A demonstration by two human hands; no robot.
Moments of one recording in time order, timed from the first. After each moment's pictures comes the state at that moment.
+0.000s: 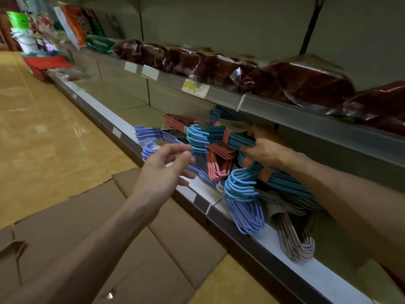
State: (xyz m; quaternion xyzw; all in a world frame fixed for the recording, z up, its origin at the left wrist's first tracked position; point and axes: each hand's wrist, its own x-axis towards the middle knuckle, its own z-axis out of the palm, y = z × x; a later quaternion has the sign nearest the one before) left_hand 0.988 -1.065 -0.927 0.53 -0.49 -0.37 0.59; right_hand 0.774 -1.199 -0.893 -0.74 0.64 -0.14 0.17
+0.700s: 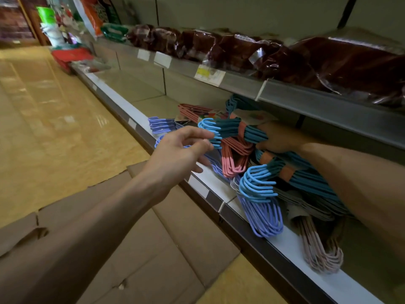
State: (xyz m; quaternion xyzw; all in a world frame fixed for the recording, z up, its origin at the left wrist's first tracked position) left_hand 0.983 -1.086 -0.903 0.56 -0.53 -0.37 0.51; right_hand 0.766 -1.282 -0.916 -0.84 0.53 -0.03 0.04
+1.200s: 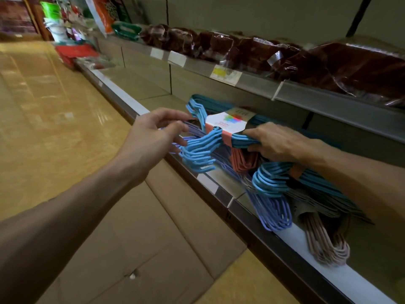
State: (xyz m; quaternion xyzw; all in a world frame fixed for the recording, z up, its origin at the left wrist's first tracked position) left_hand 1.048 -1.062 -0.892 0.57 -0.51 -0.29 0.57; right_hand 0.805 -1.221 -0.901 -0.92 0.39 -0.03 -0.06
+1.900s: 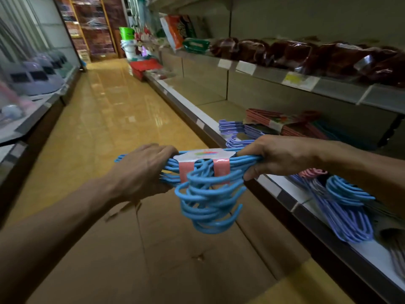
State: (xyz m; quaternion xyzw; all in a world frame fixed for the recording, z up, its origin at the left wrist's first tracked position) left_hand 1.196 -0.945 -0.905 0.65 -0.75 0.11 0.10; right_hand 0.934 -1.120 -0.870 -0.97 0.10 0.03 0.21
